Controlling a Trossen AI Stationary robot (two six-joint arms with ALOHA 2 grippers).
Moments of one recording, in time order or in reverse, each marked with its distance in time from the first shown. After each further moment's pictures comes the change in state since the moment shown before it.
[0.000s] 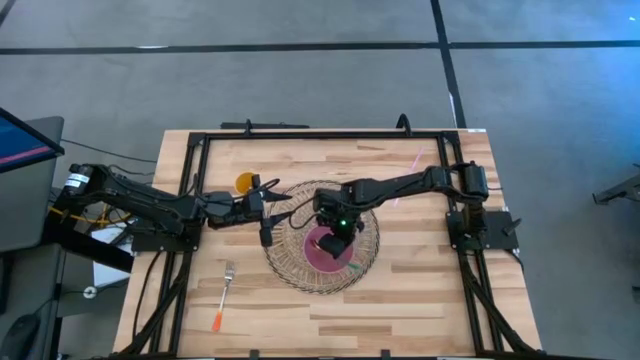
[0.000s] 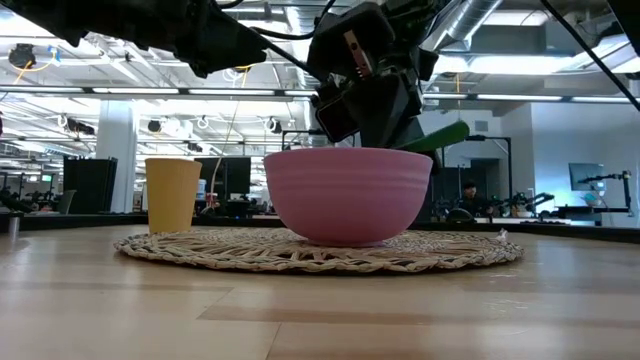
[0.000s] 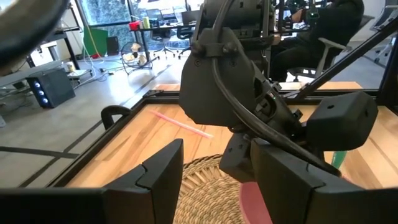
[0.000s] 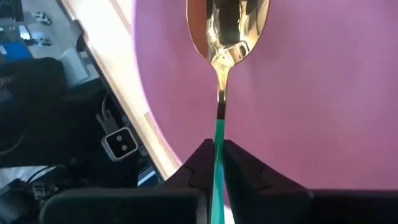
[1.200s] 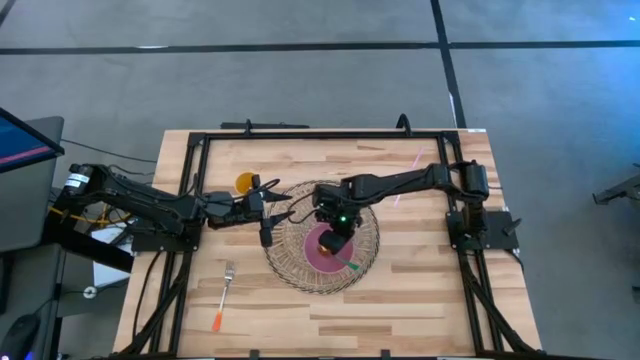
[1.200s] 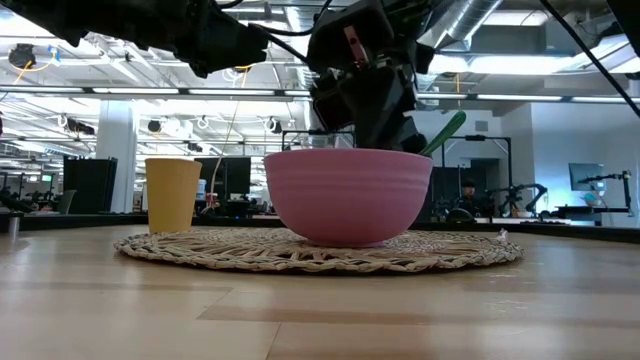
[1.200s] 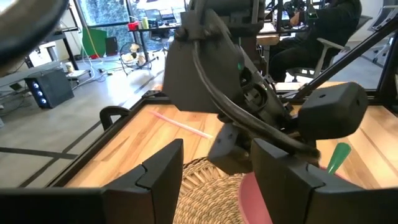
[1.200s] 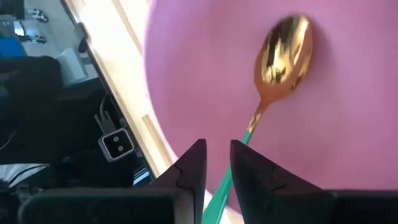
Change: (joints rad) left arm 0.000 0.000 0.000 0.000 0.001 0.000; right arm -0.017 -0.007 0.045 -0.051 0.032 -0.076
